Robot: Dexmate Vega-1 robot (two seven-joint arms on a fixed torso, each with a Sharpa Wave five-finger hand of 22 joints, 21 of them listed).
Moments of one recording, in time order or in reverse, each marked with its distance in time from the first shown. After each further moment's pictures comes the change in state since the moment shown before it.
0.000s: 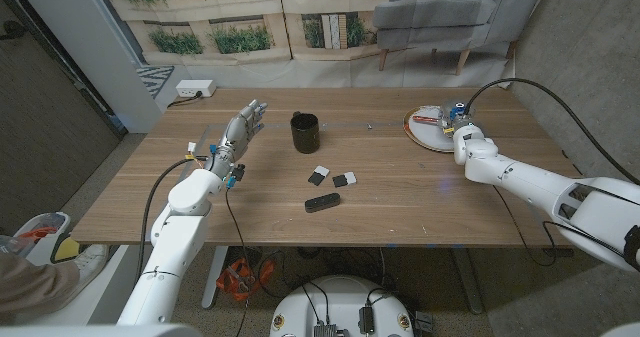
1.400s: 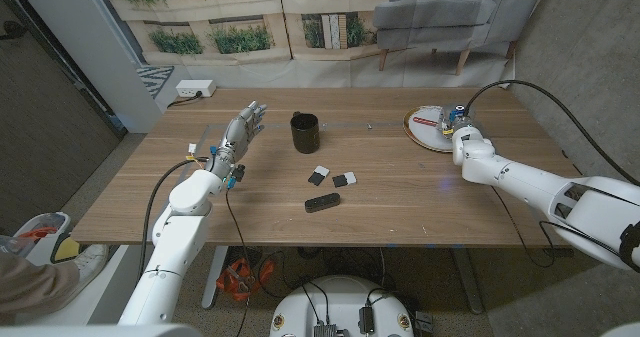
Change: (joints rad) left arm -0.009 -0.002 -0.002 0.030 -0.012 -0.011 -0.006; left_hand 0.000 0.000 0.000 0.000 0.000 -0.001 0.001 0.000 0.000 0.000 0.000 0.000 0.000 0.000 0.000 0.000 0.000 0.000 0.000 0.000 0.000; right arm -0.001 0.005 -0.010 -0.008 0.004 -0.045 0.035; right_hand -0.092 -0.065 -0.059 0.029 0.000 -0.140 0.000 -0.060 0.048 -0.111 0.036 -0.064 -0.029 -0.087 0.022 -0.066 -0.009 -0.037 0.027 0.000 -0.010
